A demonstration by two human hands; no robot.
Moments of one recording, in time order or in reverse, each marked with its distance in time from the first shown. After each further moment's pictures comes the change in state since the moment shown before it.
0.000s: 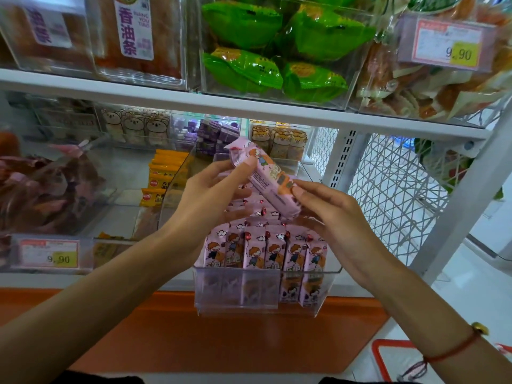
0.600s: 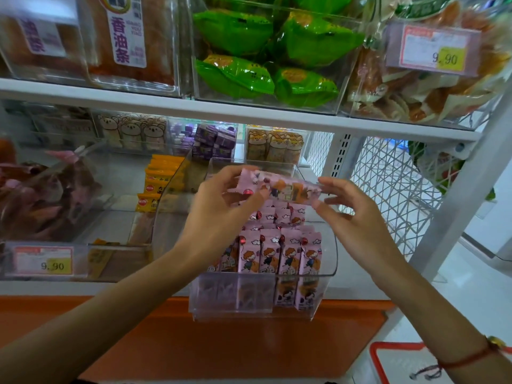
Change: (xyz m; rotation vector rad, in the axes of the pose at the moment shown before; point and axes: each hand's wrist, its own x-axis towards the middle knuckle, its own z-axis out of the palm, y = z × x) left_hand 0.002 -0.016 0.010 0.295 -0.037 0.315; right_hand 0.001 0.009 -0.033 -0.430 0.215 -0.187
